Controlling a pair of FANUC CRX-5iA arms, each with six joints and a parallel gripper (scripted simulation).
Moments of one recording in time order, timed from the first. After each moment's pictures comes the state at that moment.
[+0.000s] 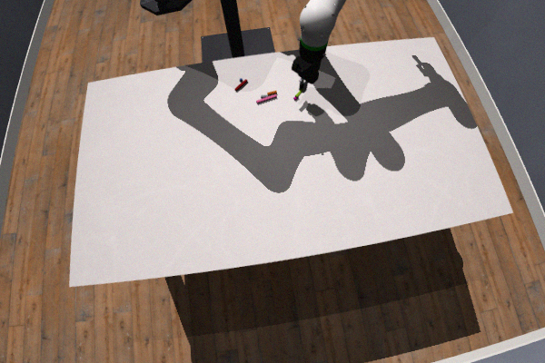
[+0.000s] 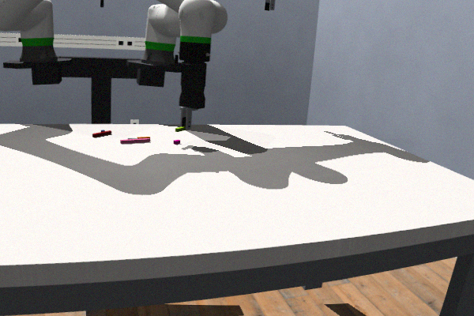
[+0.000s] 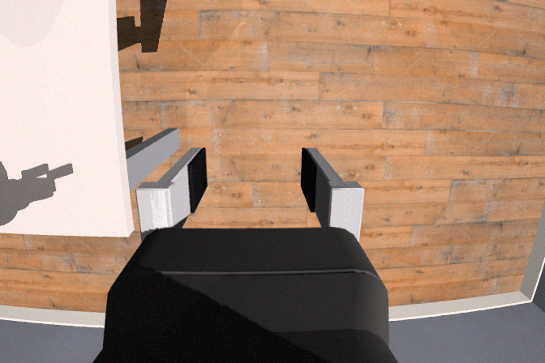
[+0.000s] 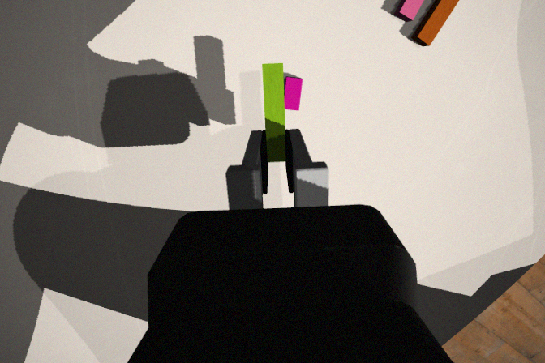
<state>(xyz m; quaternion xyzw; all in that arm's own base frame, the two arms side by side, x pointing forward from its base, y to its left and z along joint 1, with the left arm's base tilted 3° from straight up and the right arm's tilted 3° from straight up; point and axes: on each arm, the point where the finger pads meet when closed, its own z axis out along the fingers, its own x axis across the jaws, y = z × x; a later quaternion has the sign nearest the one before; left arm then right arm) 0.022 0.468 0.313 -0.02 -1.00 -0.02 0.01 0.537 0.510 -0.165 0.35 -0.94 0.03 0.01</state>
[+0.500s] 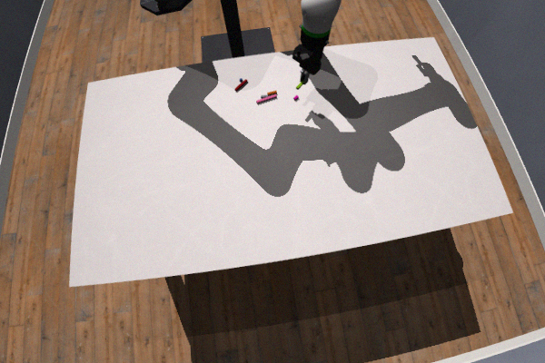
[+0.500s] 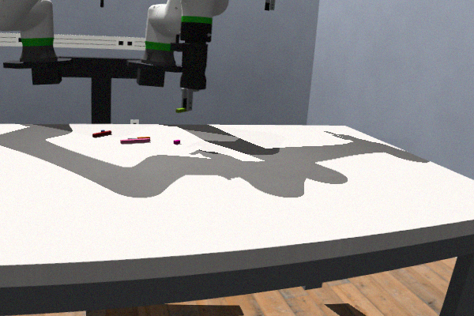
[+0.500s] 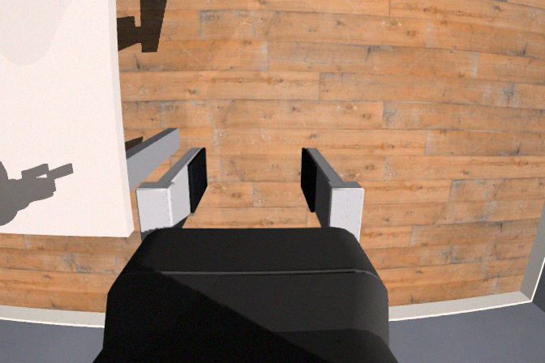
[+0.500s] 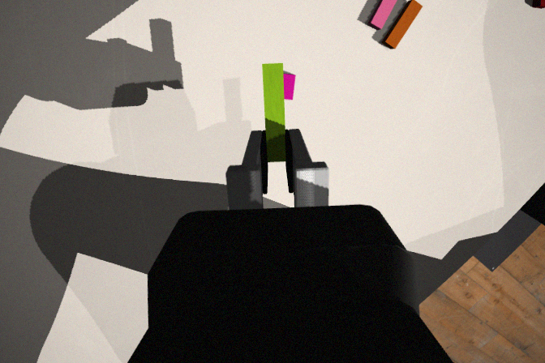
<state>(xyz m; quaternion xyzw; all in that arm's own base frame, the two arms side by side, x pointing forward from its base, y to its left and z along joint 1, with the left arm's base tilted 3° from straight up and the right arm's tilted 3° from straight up) 0.022 0.468 0.313 -0.02 -1.00 -0.02 0.01 0.537 0.513 -0.108 0.35 -0.94 0.03 0.01</state>
